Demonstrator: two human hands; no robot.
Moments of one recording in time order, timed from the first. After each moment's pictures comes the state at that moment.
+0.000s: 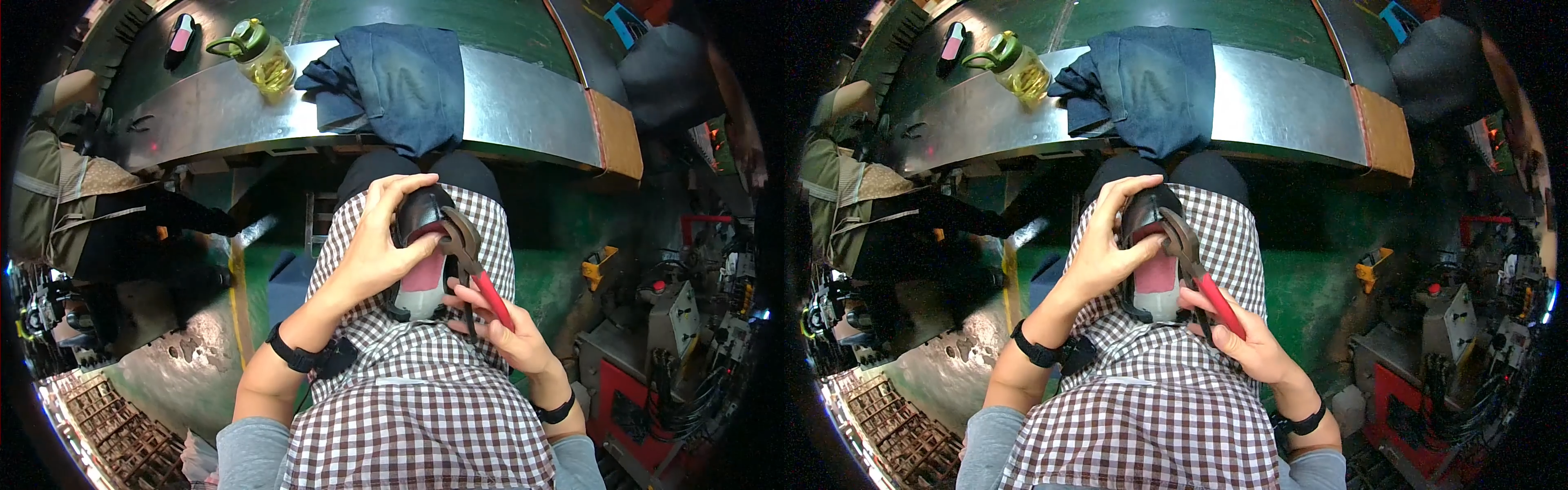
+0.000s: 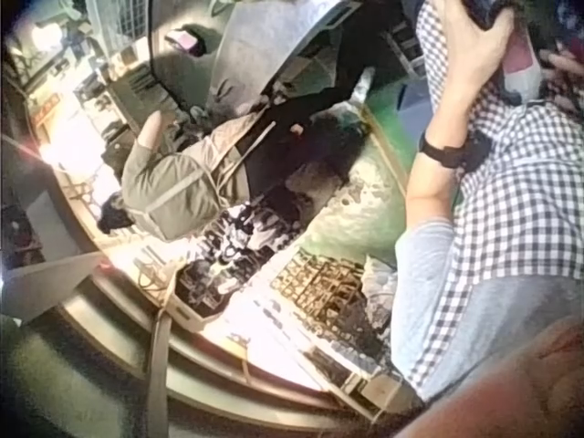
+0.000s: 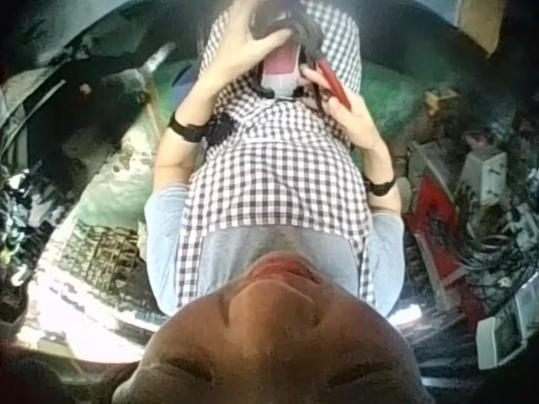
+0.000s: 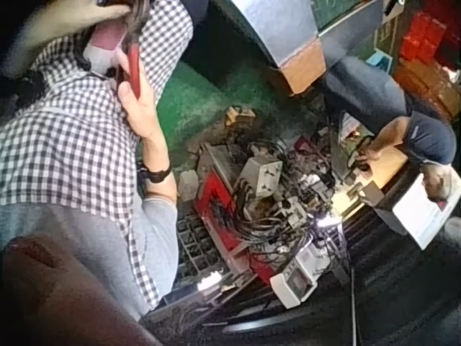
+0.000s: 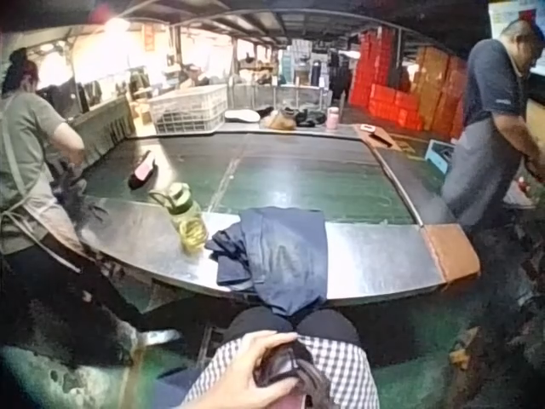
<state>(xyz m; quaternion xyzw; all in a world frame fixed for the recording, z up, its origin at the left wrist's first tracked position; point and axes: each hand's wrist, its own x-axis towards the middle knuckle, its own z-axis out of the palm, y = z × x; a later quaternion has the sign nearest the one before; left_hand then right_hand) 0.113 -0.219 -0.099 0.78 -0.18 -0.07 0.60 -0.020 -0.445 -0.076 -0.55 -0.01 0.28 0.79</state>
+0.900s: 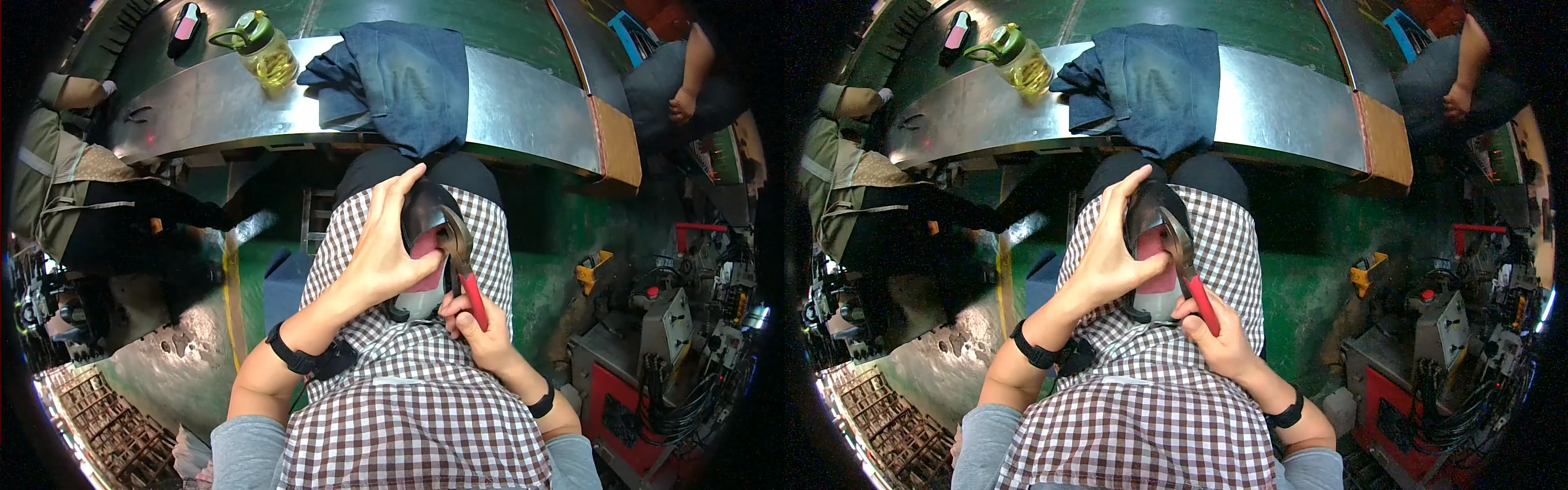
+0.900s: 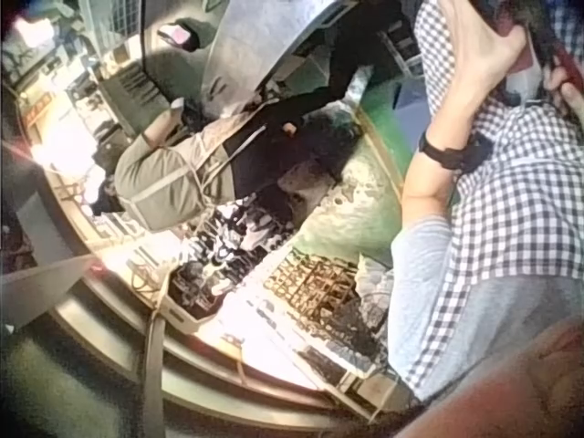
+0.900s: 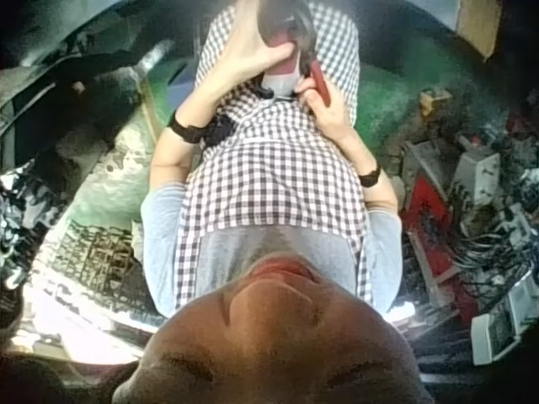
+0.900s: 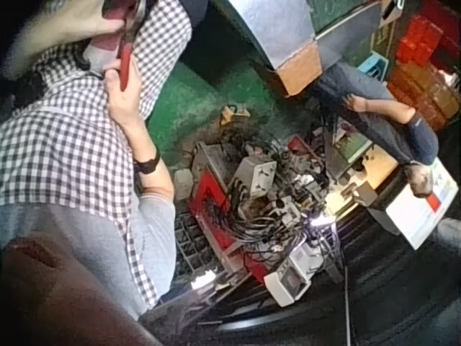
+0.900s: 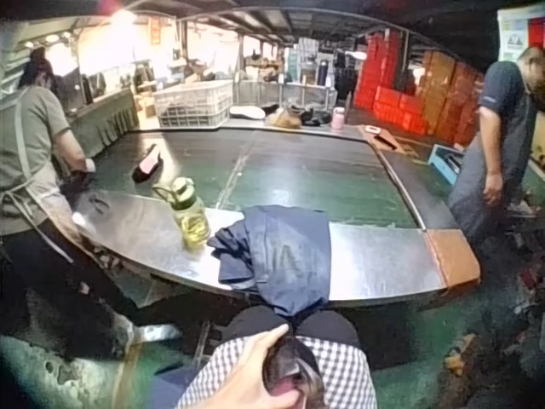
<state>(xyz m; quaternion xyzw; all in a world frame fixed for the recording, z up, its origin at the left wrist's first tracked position) 0.103 -0.223 -0.104 0.81 -0.18 -0.04 0.55 -0.024 -0.420 -0.106 -0.66 0.03 0.20 0.72</state>
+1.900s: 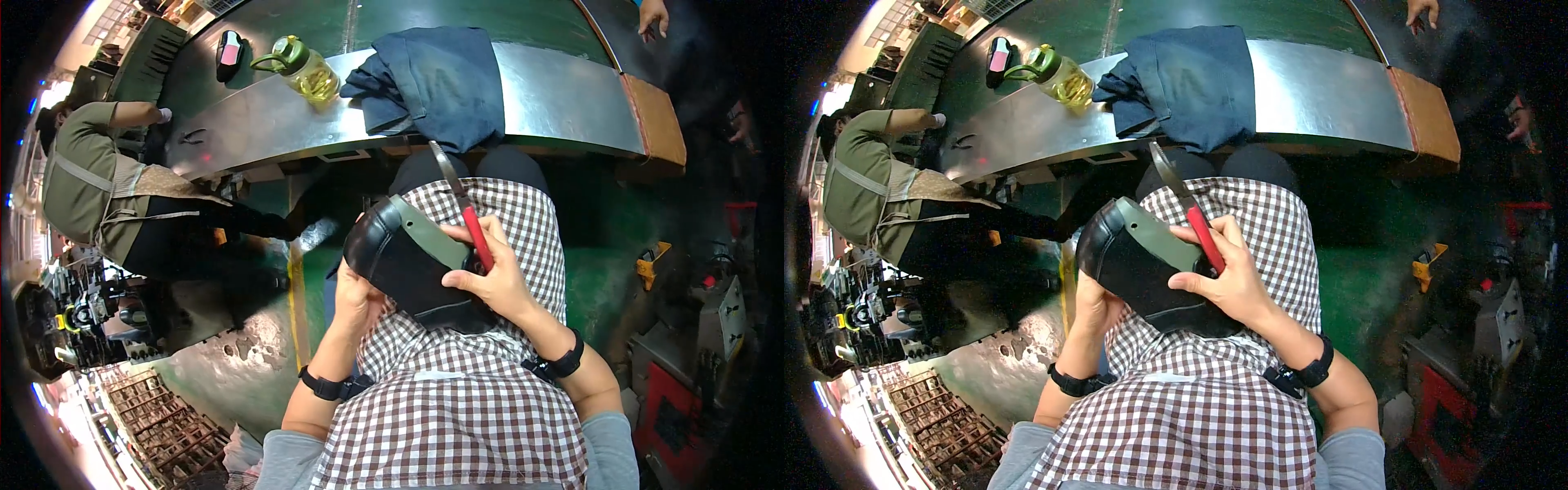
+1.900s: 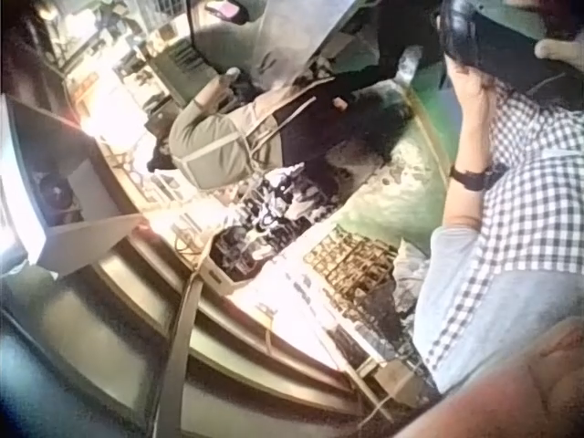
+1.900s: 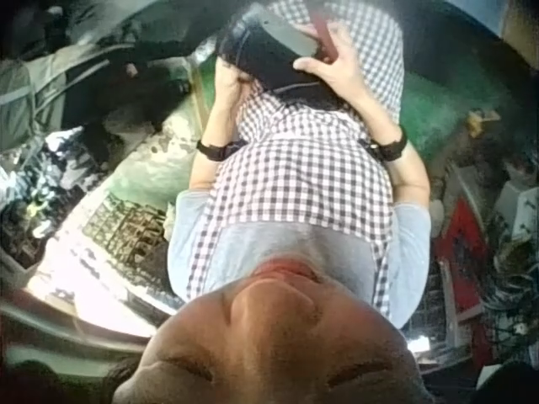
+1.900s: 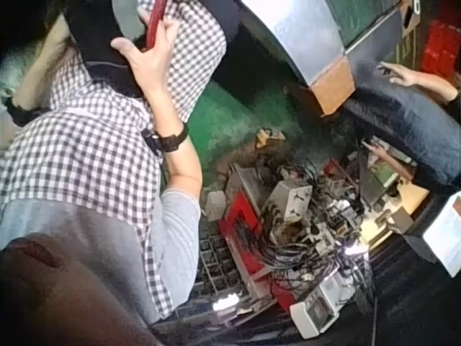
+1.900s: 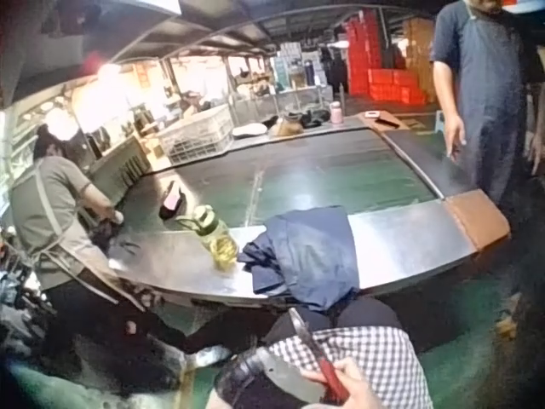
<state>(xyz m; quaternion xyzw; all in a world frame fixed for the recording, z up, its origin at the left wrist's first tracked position) 0.029 -0.138 -0.143 0.47 0.09 -0.10 0.87 0.044 -0.374 -0.127 -0.75 -0.09 0.06 0.66</state>
